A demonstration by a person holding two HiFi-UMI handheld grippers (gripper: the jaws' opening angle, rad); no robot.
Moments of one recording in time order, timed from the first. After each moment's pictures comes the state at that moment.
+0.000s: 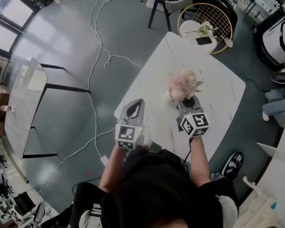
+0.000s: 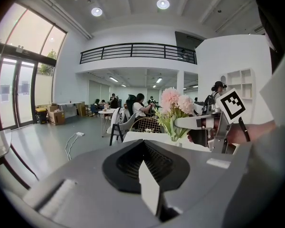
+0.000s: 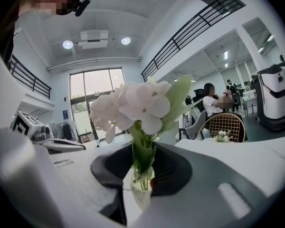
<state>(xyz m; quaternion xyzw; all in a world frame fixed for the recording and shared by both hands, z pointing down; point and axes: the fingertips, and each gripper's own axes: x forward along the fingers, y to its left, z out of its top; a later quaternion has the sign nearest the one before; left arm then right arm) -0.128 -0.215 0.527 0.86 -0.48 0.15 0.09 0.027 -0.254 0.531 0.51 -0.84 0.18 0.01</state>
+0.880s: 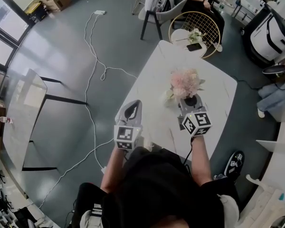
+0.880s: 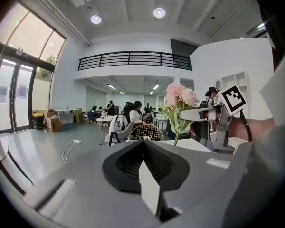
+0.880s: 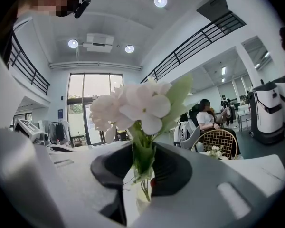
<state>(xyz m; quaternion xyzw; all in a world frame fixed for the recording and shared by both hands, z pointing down) -0.143 -0.202 0.491 0.87 -0.47 0.11 0.06 0.034 -0.233 0.464 0.55 -0.83 0.12 -0.01</state>
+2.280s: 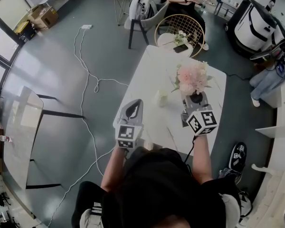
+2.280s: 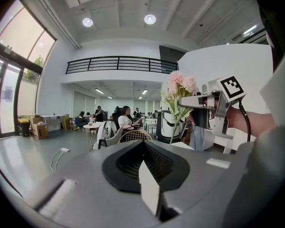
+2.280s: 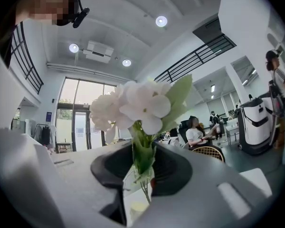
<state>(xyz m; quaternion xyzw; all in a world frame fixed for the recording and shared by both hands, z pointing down) -0.119 -0.187 0.463 0.91 -0.41 0.09 0.03 0.069 -0.190 0.388 0.61 -0.79 0.05 -0.07</state>
